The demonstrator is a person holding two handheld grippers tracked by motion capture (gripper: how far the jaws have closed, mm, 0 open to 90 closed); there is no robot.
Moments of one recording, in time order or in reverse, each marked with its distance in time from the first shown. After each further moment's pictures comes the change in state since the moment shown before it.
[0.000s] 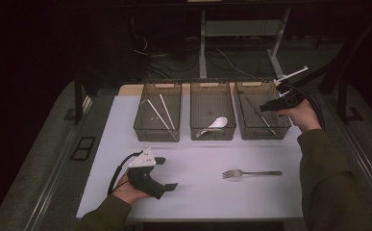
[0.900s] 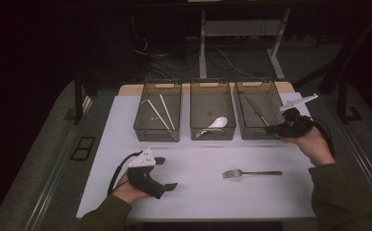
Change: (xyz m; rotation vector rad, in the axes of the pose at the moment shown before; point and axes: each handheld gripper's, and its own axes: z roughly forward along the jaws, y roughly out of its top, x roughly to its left) left arm 0.001 0.000 0.000 0.002 0.004 -0.002; right arm 0.045 -0.072 -0.025 -0.033 0.101 -0.115
